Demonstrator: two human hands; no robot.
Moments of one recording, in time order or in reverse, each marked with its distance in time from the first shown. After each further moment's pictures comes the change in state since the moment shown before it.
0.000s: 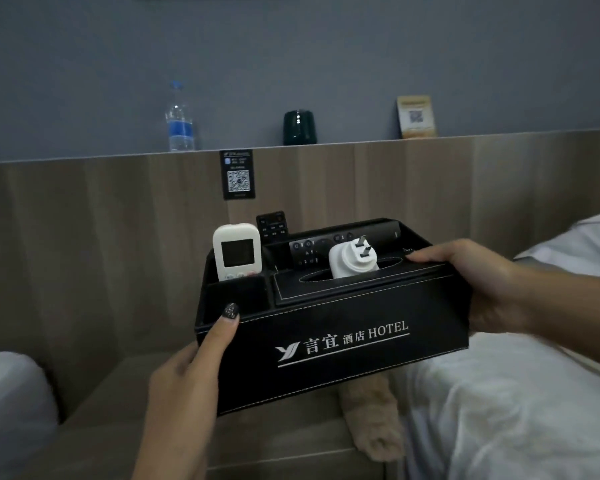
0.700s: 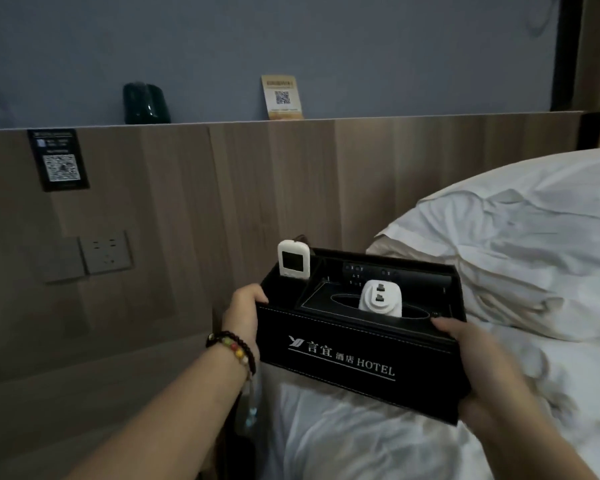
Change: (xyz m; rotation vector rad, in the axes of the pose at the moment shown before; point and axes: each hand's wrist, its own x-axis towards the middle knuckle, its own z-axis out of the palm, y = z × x) left_hand -0.117 -0.011 0.293 -0.060 -0.555 -0.422; right_hand -0.023 0.149 -0.184 0.570 0.478 -0.087
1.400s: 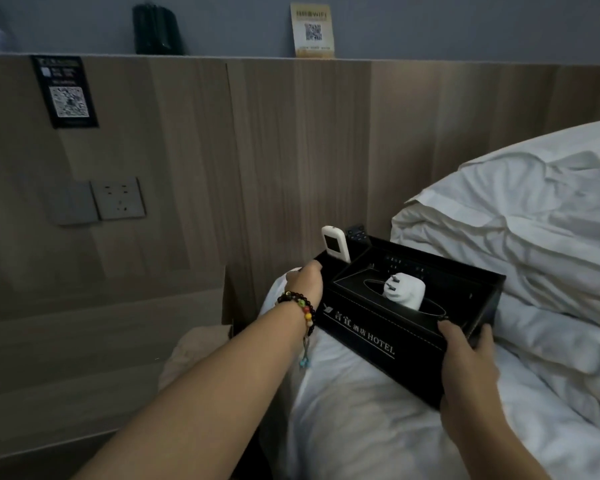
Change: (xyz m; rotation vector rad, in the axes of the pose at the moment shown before) left_hand 0.061 -0.047 0.049 0.220 0.140 0.064; right_hand 0.060 0.081 -0.004 -0.174 0.249 -0.174
